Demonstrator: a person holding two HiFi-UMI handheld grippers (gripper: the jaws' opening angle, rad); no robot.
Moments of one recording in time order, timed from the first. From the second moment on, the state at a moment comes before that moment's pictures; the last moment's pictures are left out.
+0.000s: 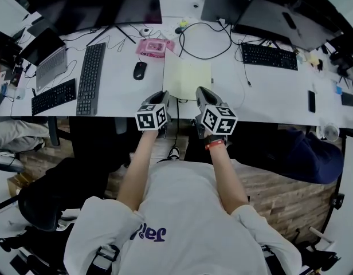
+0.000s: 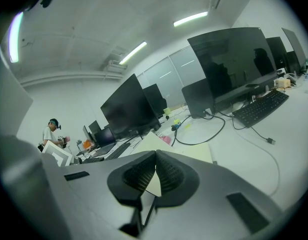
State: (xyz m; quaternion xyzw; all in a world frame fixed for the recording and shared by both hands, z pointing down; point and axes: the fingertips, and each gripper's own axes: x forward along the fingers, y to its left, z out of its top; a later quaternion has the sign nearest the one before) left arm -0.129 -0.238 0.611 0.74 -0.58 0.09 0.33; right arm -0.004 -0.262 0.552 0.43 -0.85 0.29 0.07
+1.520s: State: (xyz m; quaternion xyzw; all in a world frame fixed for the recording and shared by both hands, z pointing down) left arm -0.004 -0.259 0.623 0.79 -0.53 0.17 0.26; right arm 0.098 -0.266 0.566 0.51 -0.80 0.31 0.03
